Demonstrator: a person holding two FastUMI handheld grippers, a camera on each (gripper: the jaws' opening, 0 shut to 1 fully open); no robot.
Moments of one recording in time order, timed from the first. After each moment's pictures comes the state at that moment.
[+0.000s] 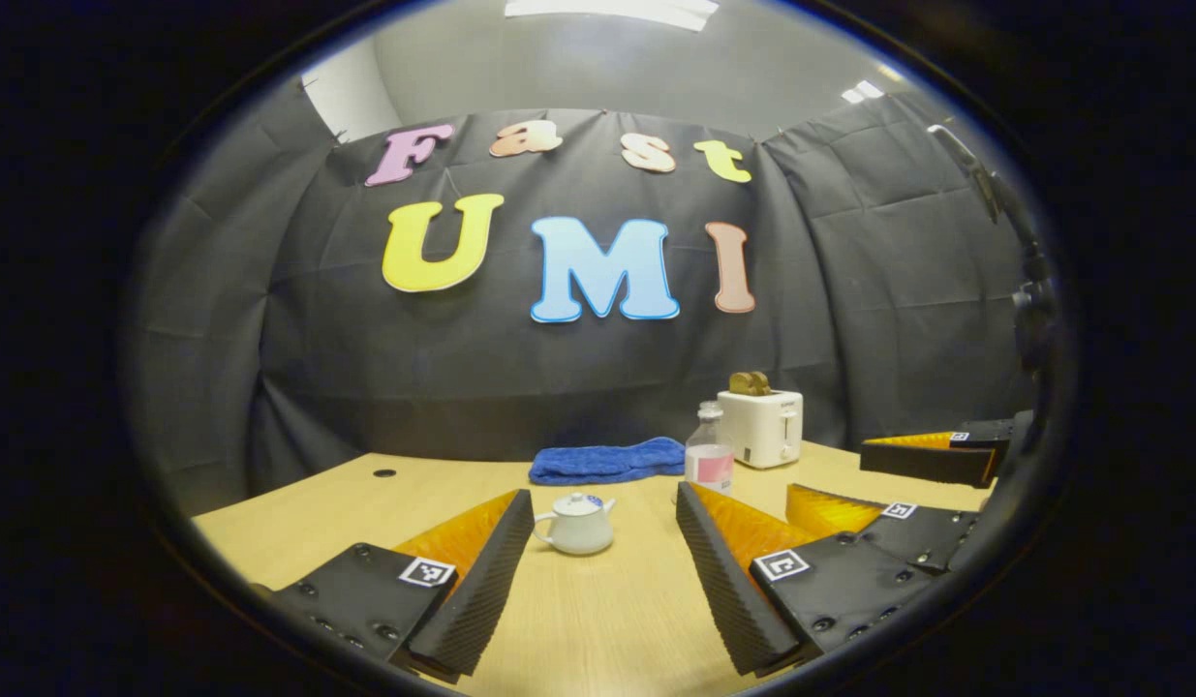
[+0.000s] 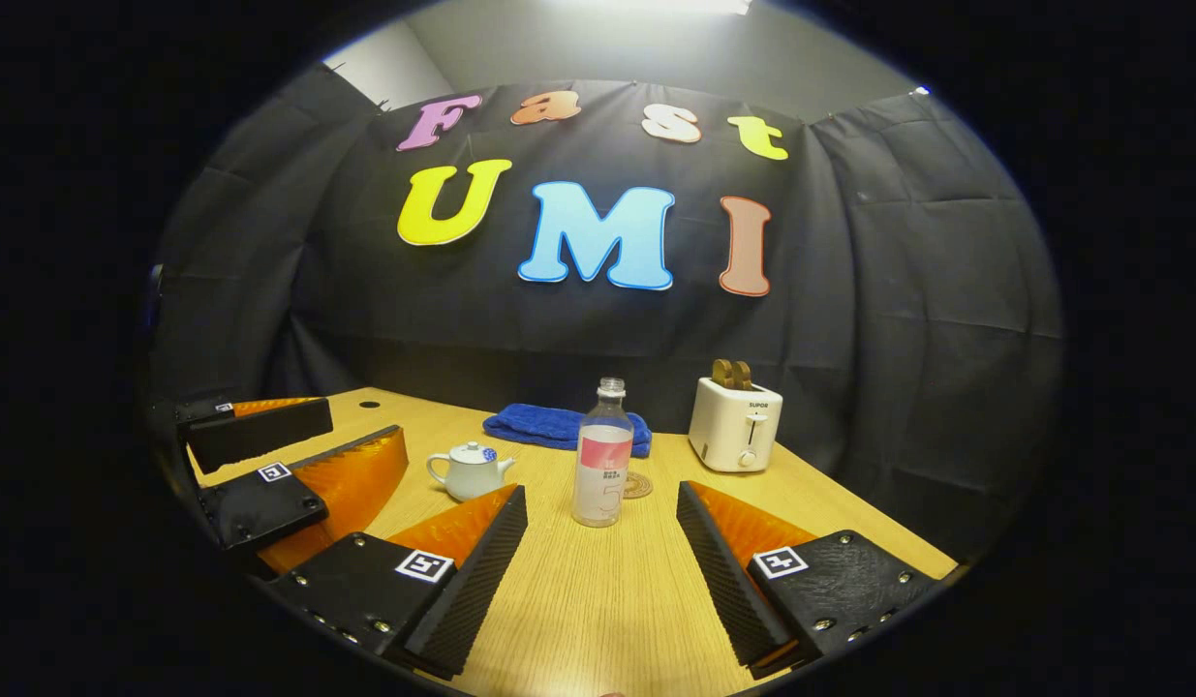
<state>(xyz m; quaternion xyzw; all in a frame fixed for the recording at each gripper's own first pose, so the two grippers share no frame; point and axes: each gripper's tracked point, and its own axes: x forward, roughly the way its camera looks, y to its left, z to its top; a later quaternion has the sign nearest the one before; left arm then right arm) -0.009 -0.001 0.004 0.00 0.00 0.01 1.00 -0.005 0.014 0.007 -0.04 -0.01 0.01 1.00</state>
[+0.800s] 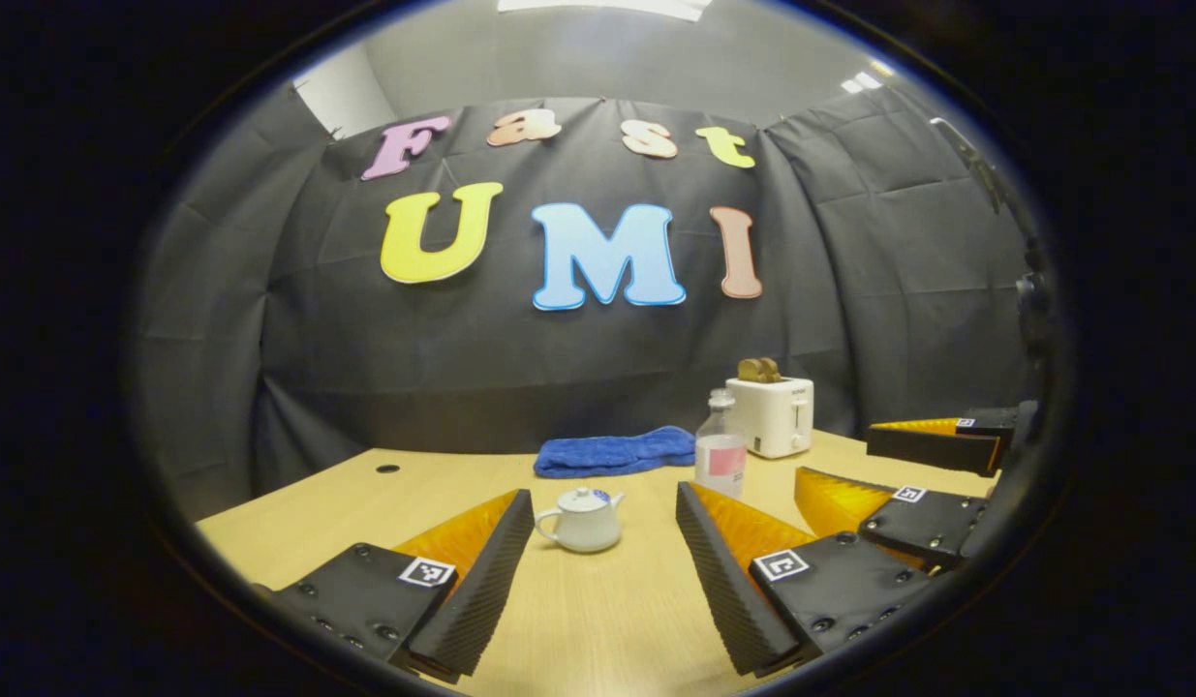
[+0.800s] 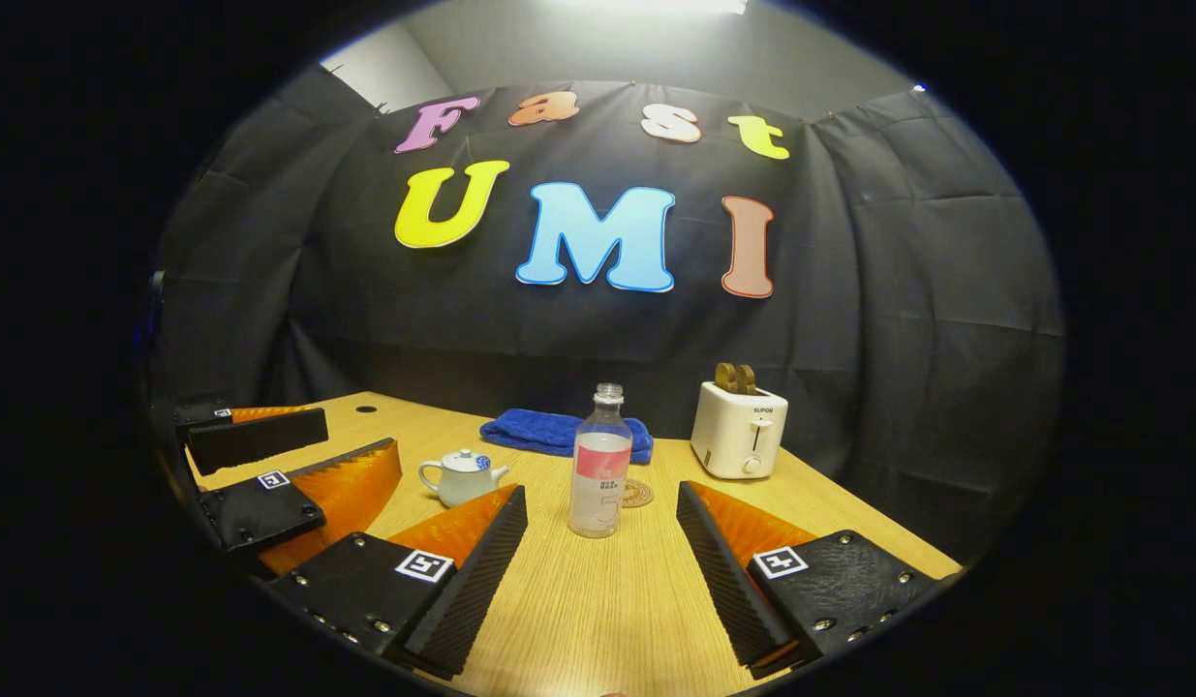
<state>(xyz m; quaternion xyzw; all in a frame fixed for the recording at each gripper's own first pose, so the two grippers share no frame) 0.015 0.007 -0.007 0.00 0.02 0.02 1.00 0.020 0.008 0.011 -0.03 -0.01 0.01 1.00</state>
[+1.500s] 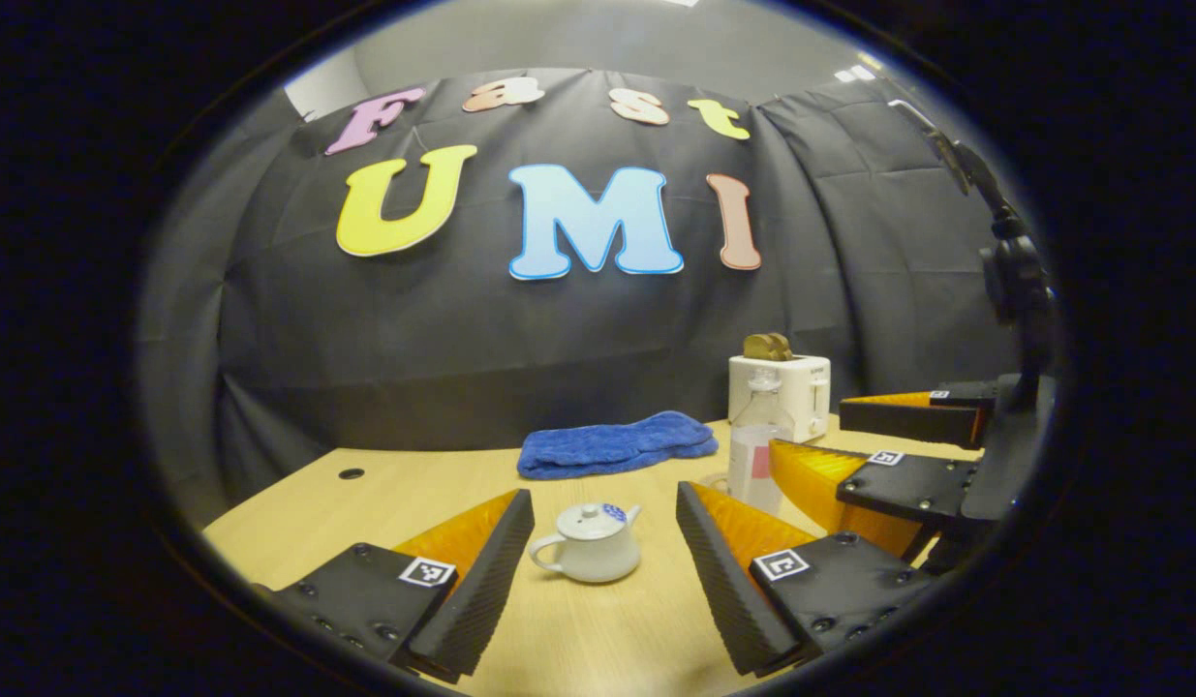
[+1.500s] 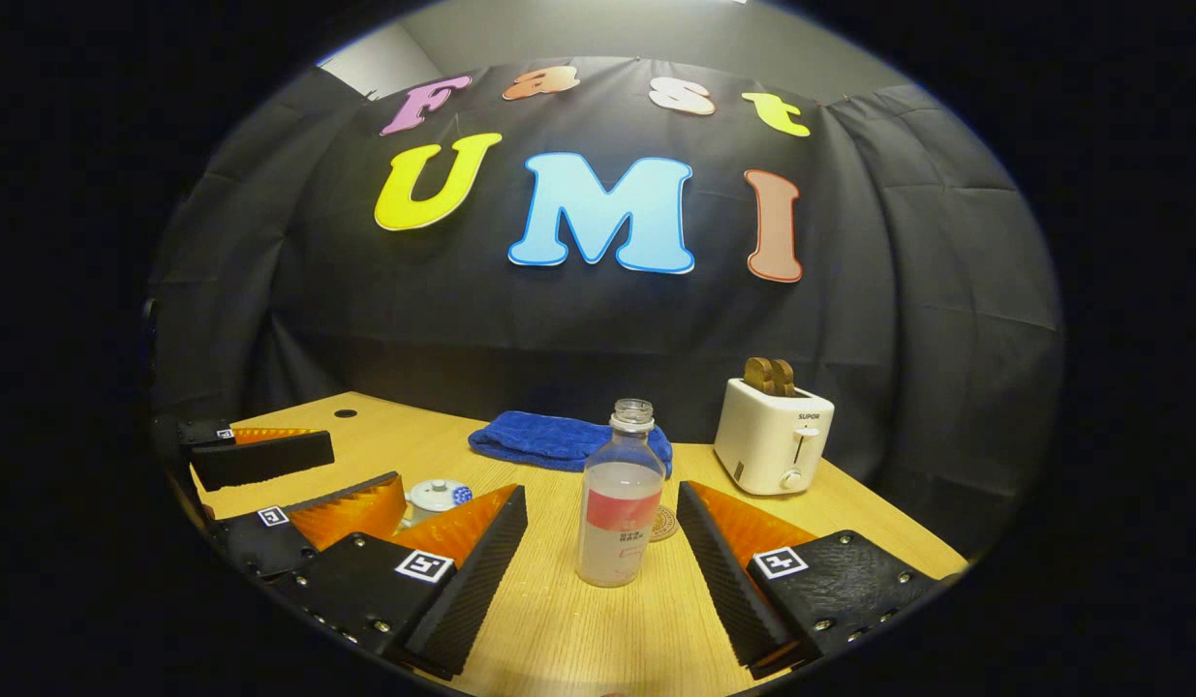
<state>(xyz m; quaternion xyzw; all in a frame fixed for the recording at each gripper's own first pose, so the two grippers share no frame) 0.116 0.026 -0.031 0.02 0.05 -0.03 1.00 0.127 0.018 0.014 -0.02 0.02 0.01 1.00</state>
